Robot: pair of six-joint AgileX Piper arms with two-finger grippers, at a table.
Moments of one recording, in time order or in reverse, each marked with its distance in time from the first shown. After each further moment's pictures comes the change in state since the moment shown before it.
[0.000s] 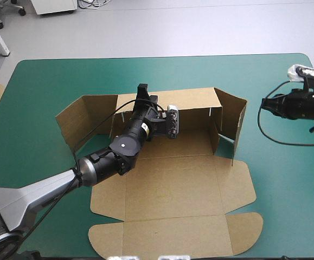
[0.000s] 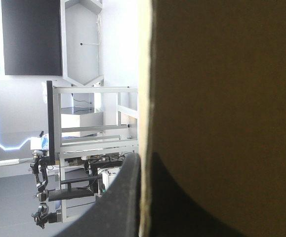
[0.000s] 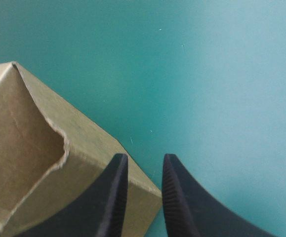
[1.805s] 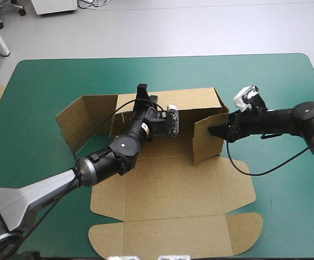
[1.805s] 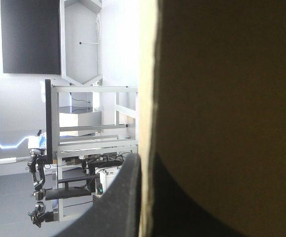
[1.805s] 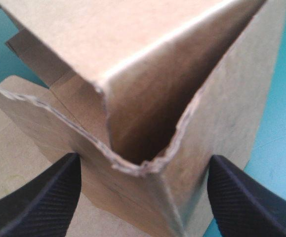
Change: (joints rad) left arm 0.000 0.000 0.000 -0.007 0.001 -0.008; right arm 0.239 0.076 0.205 0.317 0.051 -0.741
